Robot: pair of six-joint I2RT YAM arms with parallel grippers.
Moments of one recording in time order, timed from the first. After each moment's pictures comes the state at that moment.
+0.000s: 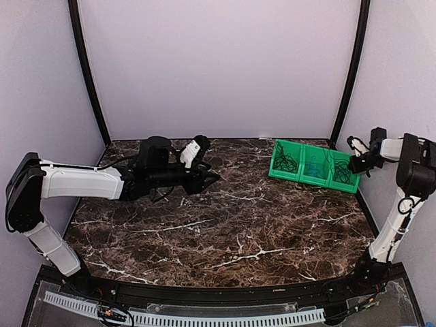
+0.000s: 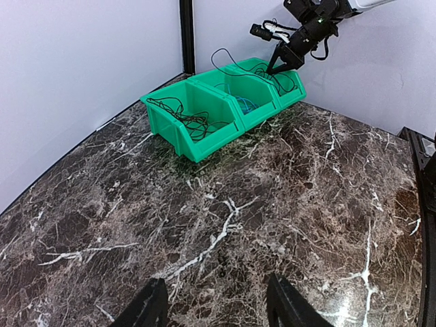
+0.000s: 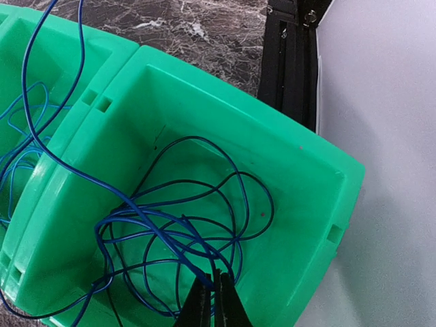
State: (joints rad) left arm -0.78 1.59 0.97 0.27 0.25 0.09; right arm -0.36 1.89 1.30 -0.39 -0.31 -0.50
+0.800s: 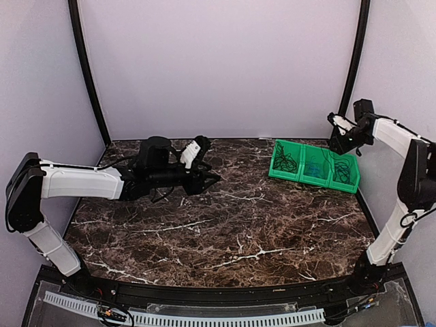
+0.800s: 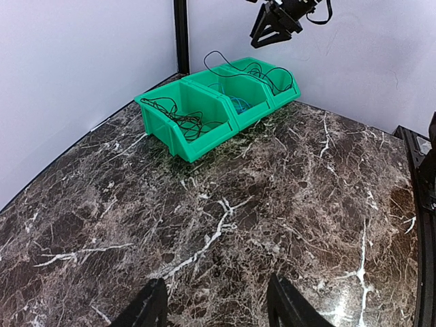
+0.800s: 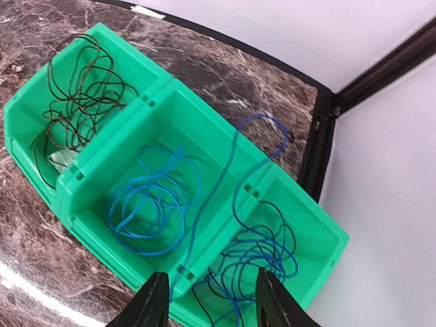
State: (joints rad) left arm -0.78 1.59 0.97 0.27 0.27 0.08; right arm -0.13 1.67 1.43 -0.63 -0.18 -0.53
